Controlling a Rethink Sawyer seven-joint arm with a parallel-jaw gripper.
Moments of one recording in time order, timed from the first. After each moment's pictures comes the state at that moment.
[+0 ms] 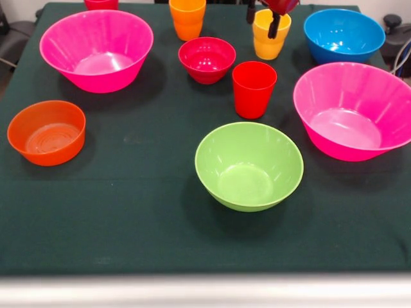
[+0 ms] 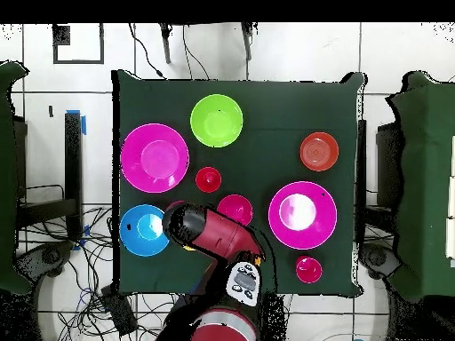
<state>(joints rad) 0.05 -0.55 -0.21 1.93 0.40 0.41 2.12</state>
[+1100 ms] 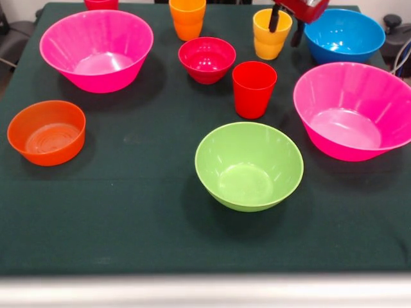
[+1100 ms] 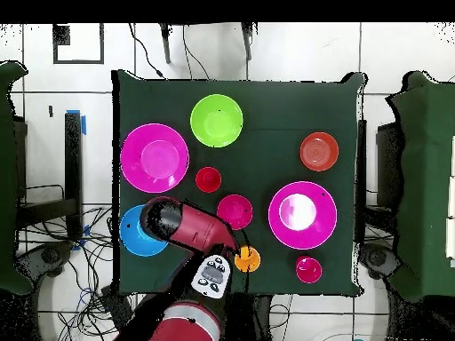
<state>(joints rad) 0.16 -0.50 -0.24 1.87 0.46 0.41 2.17</state>
